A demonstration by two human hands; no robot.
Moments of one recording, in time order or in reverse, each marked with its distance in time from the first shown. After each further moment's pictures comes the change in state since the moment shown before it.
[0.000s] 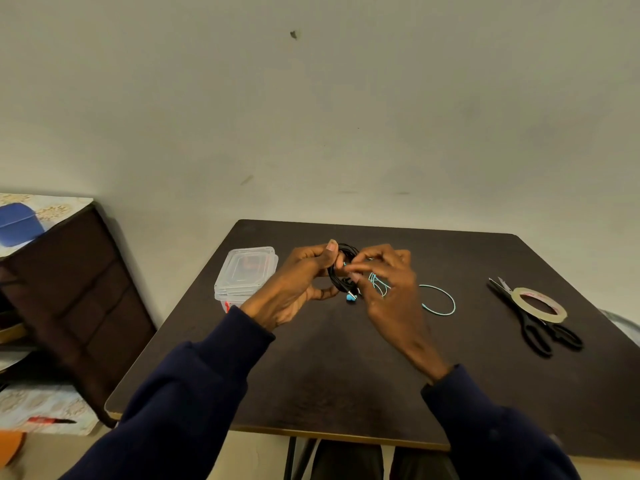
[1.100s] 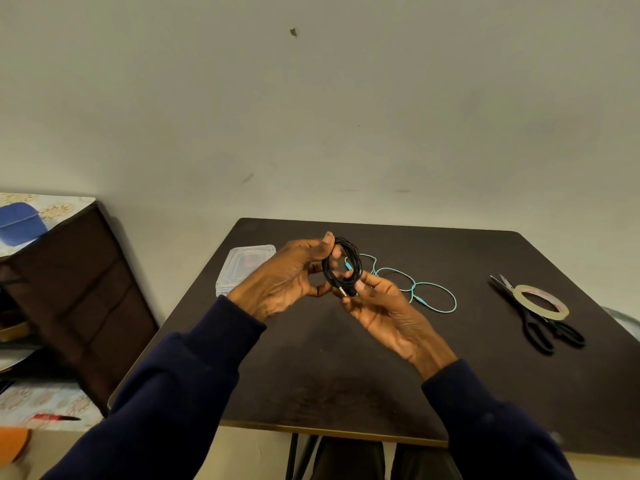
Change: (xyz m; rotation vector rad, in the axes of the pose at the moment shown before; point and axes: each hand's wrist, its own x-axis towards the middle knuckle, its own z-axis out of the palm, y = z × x) left_hand 0.000 0.012 -0.011 -0.151 -0.026 -0.125; right_hand -0.009 0.016 0.010 1.484 -0.302 0.863
